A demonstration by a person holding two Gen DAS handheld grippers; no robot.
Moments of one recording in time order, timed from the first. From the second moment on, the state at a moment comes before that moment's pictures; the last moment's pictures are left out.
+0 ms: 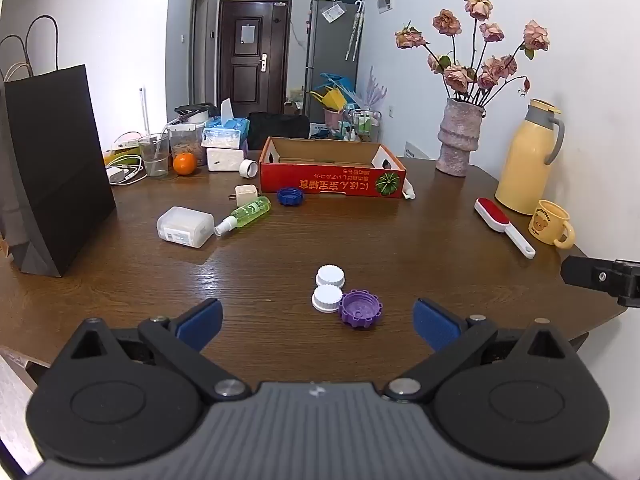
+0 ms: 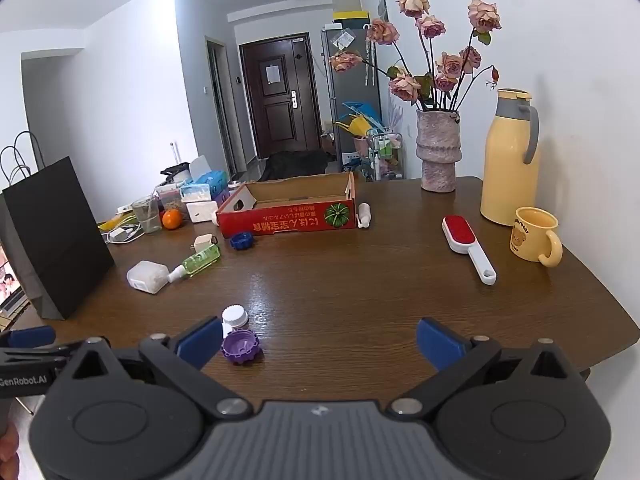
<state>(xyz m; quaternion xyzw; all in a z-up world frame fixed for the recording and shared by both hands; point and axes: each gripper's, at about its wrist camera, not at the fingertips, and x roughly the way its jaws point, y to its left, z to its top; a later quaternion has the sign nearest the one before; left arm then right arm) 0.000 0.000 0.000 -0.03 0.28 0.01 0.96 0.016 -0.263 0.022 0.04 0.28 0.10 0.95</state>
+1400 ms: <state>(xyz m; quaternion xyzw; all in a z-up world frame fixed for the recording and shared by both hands) 0.003 -0.002 0.002 -0.03 0.28 0.00 0.96 0.020 -0.258 0.020 0.03 0.28 0.10 0.95</state>
